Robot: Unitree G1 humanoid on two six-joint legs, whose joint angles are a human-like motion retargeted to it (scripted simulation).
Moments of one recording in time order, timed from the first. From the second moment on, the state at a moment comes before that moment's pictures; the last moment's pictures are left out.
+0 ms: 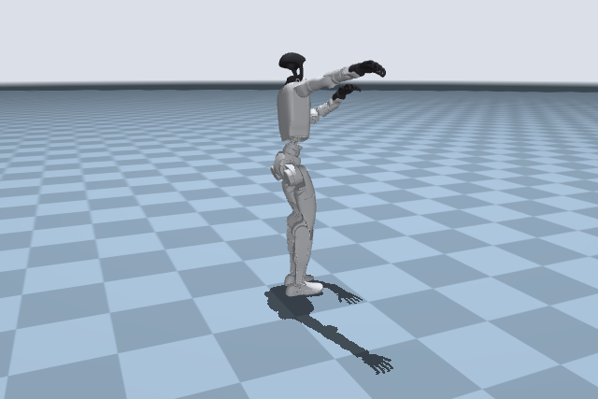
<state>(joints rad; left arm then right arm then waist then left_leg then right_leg) -1.14 0.33 -0.64 0.27 0.26 -0.49 -0.31 -0.71 -1.41 0.16 1.63 -0.86 -0.04 0.00 -0.05 -0.26 -0.37 -0.71 0.15 0.38 0.41 -0.09 -0.01 -0.59 0.09 -0.17 0.21 -0.13 0.26</state>
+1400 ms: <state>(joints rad) -1.13 0.06 -0.37 1.30 0.86 -0.35 0.01 -0.89 -0.49 0.29 1.05 -0.53 -0.67 -0.12 -0.34 0.40 0.07 -0.45 0.27 0.34 0.37 -0.26 -0.26 -1.57 -0.44 -0.09 0.91 -0.10 -0.08</state>
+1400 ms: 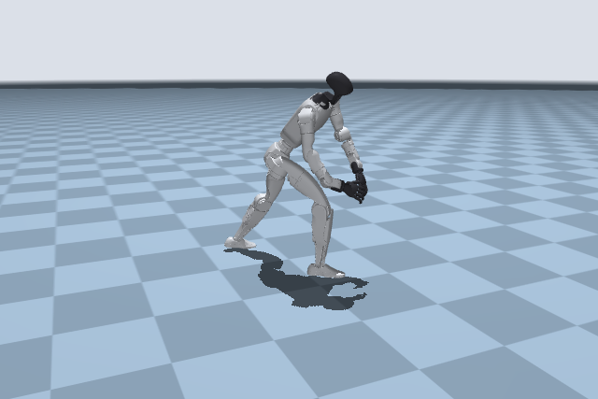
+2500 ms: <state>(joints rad) -1.09 0.33 -0.08 0.19 -0.96 -0.34 -0.31 -0.43 -0.47 0.02 -0.16 0.71 -0.61 0.05 -0.26 0.13 -0.26 -0.64 -0.11 0.49 0.94 0.22 -0.26 -1.27 -0.14 -0.01 0.74 -0.32 -0.02</state>
